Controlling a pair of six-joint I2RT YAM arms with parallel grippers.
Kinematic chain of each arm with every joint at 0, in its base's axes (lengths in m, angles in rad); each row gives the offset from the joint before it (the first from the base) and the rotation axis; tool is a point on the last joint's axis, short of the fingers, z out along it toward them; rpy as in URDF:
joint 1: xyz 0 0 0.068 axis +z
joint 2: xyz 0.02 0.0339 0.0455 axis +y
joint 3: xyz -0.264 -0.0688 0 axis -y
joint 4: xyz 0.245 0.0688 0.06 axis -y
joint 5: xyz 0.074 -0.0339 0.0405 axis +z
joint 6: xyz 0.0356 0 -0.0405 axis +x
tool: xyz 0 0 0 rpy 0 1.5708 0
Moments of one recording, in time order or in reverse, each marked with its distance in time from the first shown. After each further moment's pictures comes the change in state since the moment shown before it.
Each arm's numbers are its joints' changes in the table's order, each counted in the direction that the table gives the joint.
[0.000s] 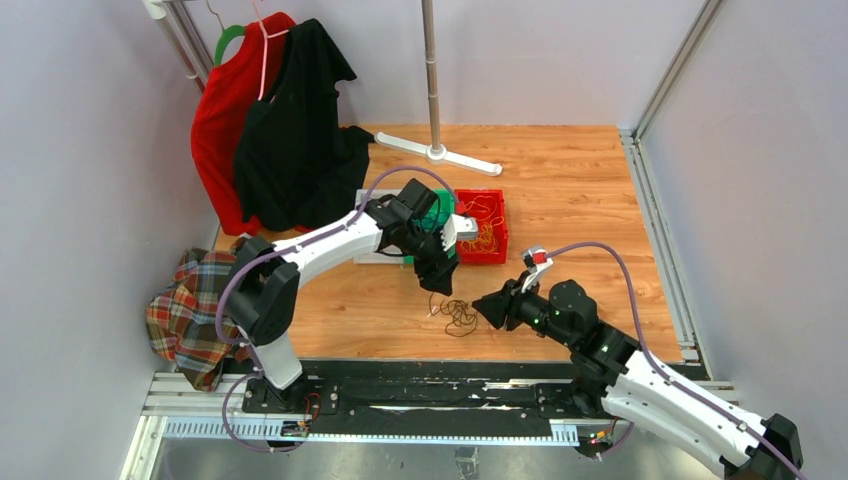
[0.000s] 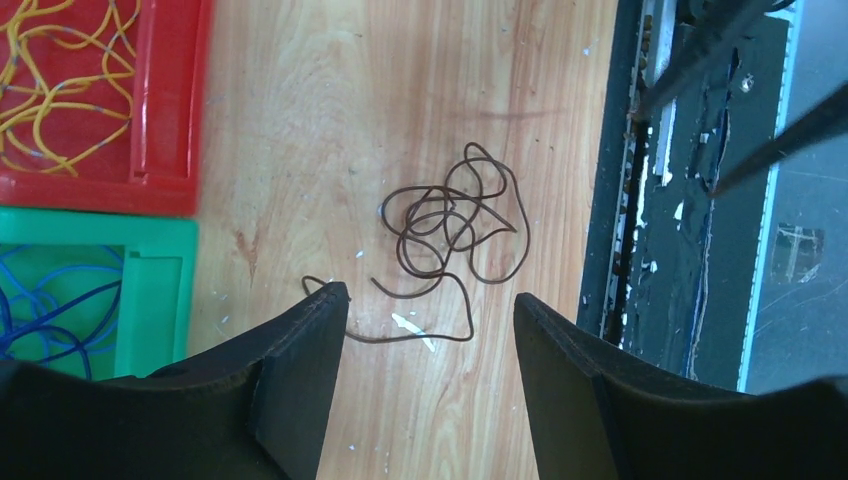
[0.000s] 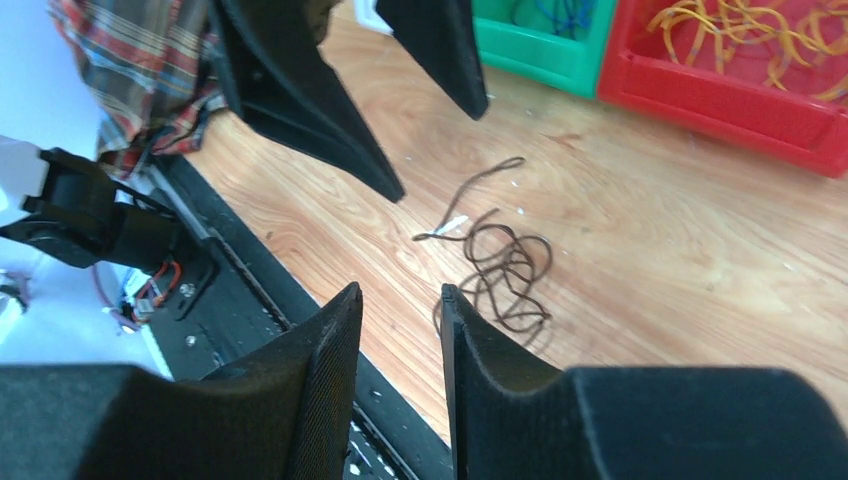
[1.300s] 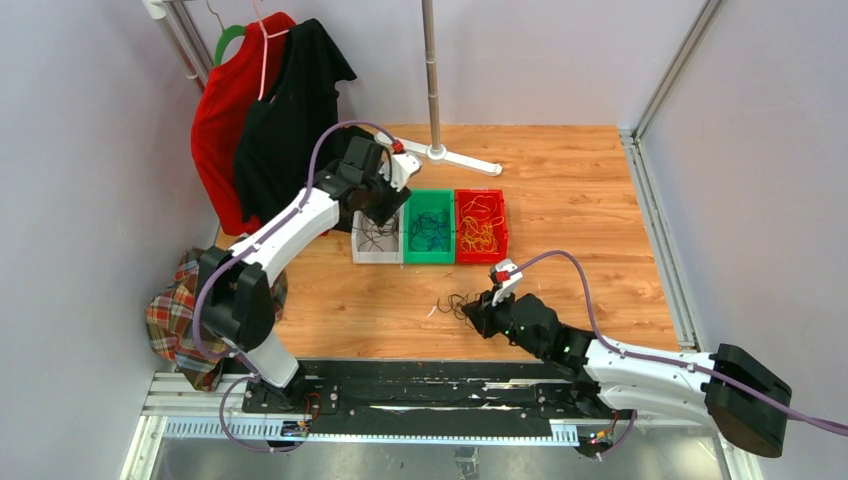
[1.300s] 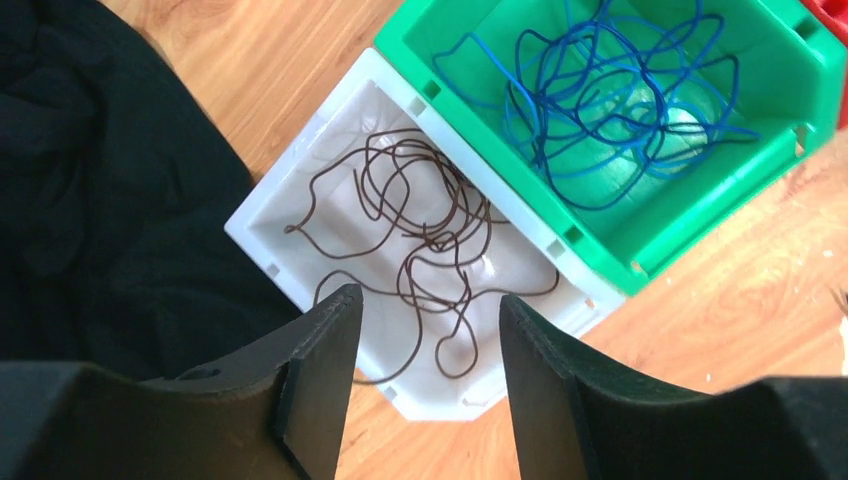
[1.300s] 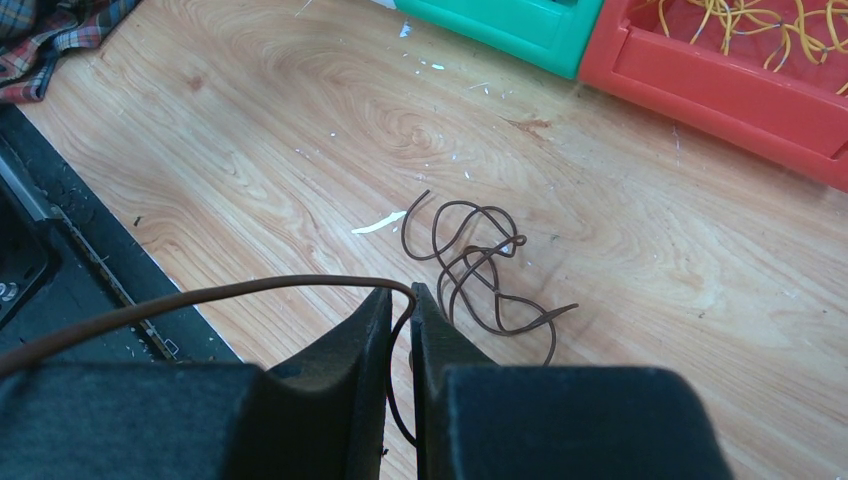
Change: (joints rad) left arm 0.254 -0.076 0.092 0.030 0.668 -0.015; right arm 0.221 0.357 -0.105 0.384 -0.318 -0.132
